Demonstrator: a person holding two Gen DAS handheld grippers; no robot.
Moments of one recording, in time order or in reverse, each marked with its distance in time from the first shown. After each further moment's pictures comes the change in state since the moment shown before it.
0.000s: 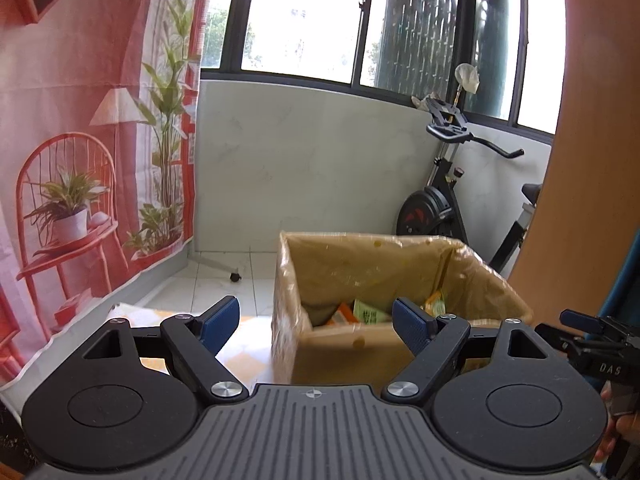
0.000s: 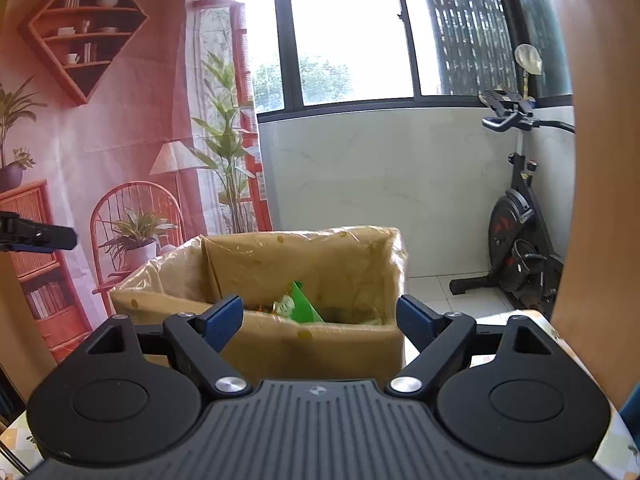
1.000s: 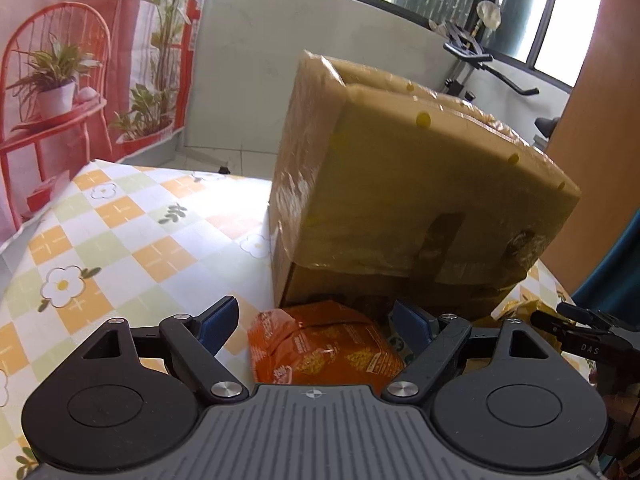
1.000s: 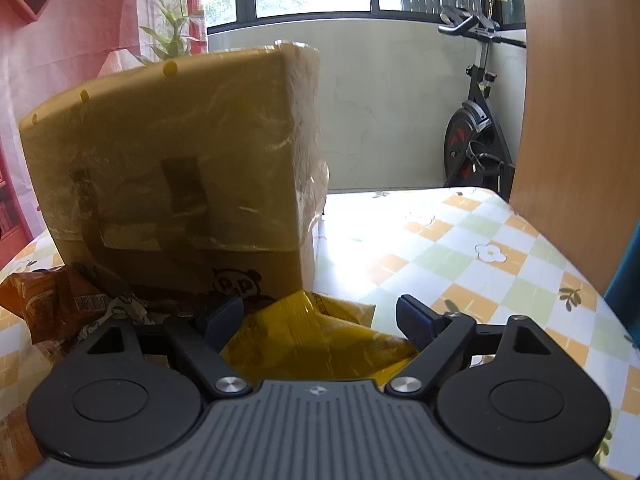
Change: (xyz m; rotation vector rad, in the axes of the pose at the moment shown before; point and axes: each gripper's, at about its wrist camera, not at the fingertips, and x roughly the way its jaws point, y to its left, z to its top) left arm 0.069 0.033 -0.121 -0.113 0.243 -0.062; right arm 0.028 -0.056 -0.123 -0.001 0.235 -0.133
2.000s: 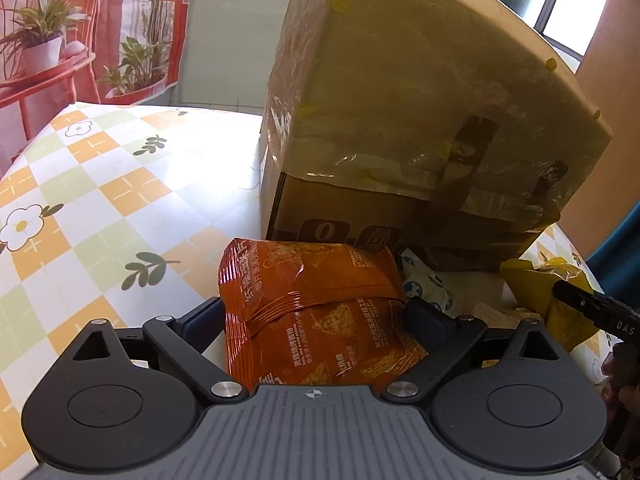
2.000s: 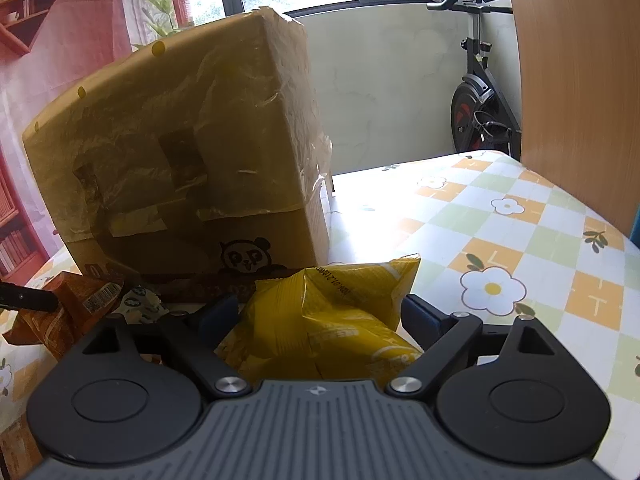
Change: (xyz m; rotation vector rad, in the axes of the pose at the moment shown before) left arm 0.038 -0.002 -0.031 -0.017 0.115 -0.011; right arm 0.006 -0.006 -0.026 0.124 0.002 0.068
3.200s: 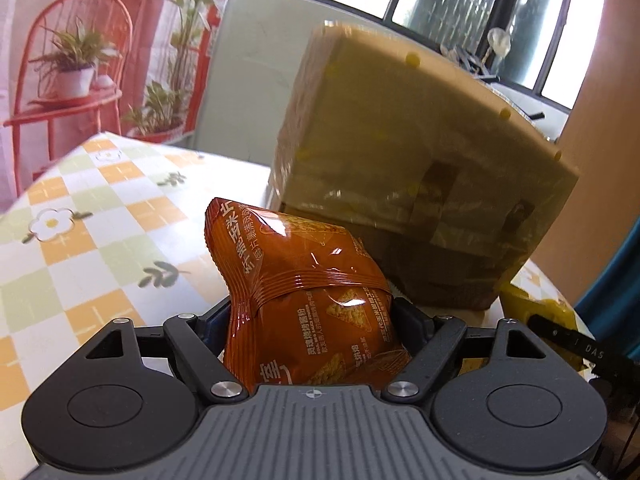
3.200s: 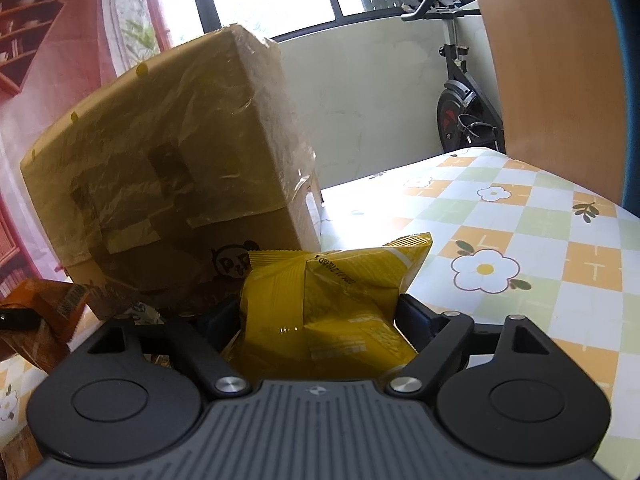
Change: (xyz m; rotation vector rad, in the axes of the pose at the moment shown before) left arm -0.040 -0.021 -0.035 -0.058 -0.222 0.030; right arm -0.008 -0.009 -0.021 0.096 -0.091 0.003
